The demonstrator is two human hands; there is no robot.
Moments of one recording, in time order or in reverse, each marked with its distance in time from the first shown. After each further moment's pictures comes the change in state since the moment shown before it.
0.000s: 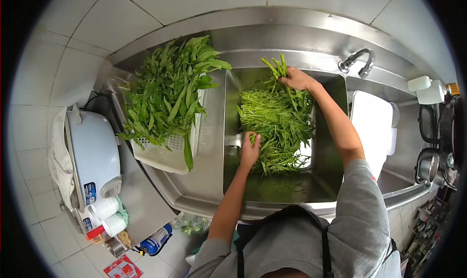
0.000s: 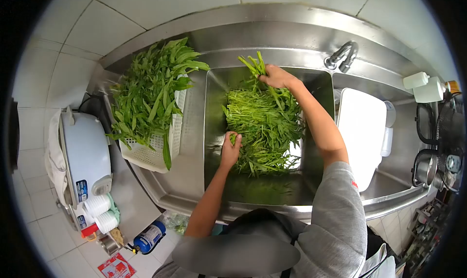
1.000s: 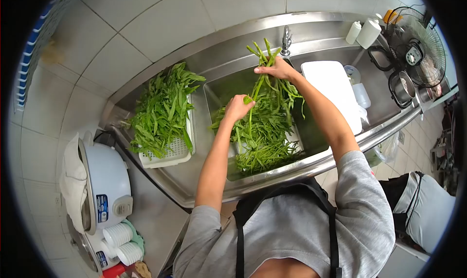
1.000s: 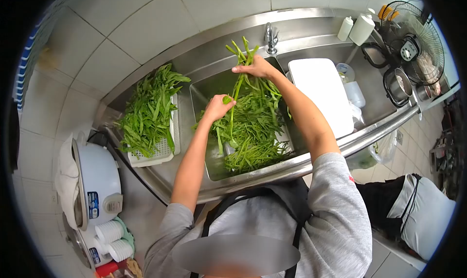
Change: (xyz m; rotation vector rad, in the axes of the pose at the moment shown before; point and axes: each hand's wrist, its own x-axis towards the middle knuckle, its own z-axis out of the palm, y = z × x) left_hand -0.001 0.156 -0.026 0.600 -0.300 0.553; right_hand -0.173 -0.107 -0.034 0.345 0.608 -0.068
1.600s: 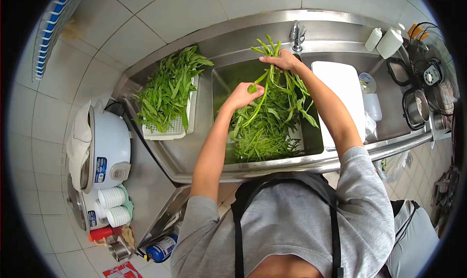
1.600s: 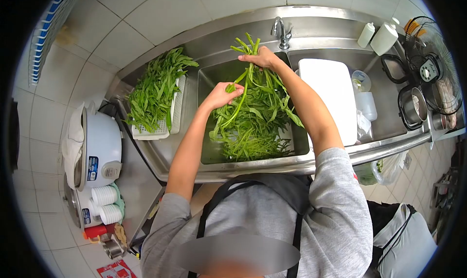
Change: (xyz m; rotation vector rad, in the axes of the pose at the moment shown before) left_hand -0.017 0.055 -0.006 -0.347 -0.141 -0.017; right_hand 0.005 -0.005 -0.028 -0.115 -0.217 0.263
